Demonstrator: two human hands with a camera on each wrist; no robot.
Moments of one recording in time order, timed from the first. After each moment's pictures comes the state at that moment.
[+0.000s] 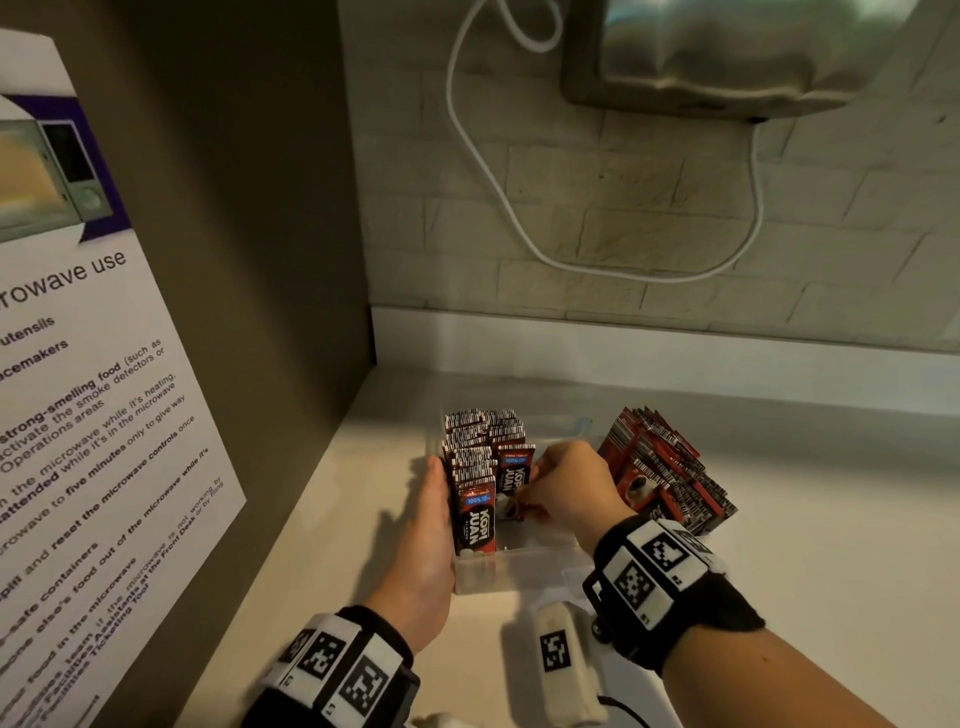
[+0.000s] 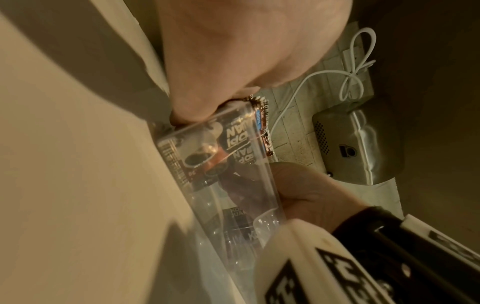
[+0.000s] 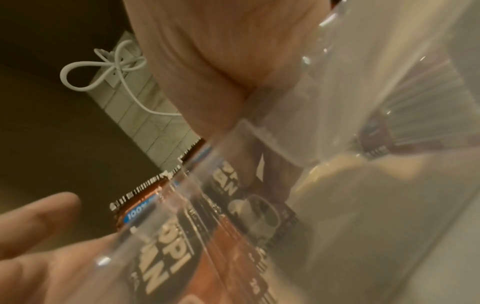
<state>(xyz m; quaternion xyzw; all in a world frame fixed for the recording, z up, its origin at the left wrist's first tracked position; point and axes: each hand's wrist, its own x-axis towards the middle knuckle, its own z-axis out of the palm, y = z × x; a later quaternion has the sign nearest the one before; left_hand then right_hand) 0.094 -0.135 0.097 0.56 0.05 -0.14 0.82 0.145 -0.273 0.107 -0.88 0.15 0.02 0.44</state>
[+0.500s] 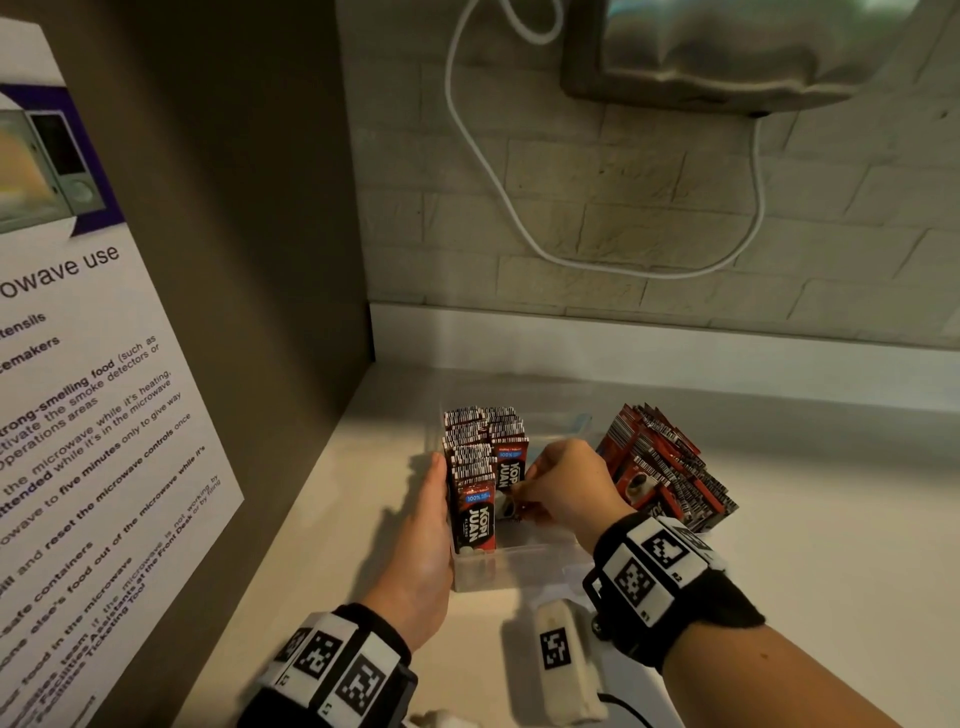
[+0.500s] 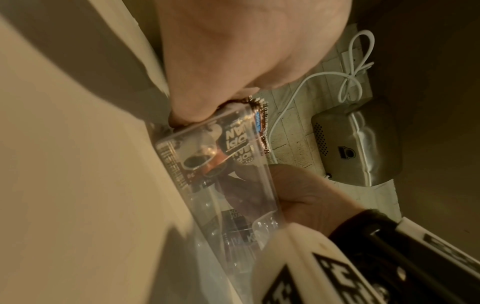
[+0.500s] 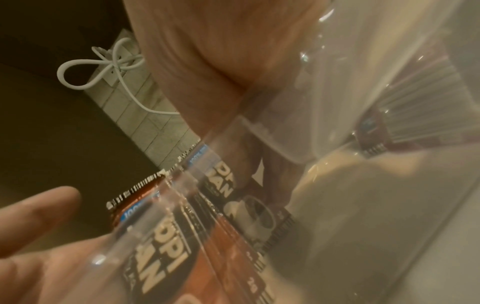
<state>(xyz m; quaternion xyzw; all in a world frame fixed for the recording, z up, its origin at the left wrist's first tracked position) 0.094 -0.132 0.097 0.56 0.06 -0.15 0.81 0.141 -0.270 0.110 -0.87 0.15 0.04 0.47</state>
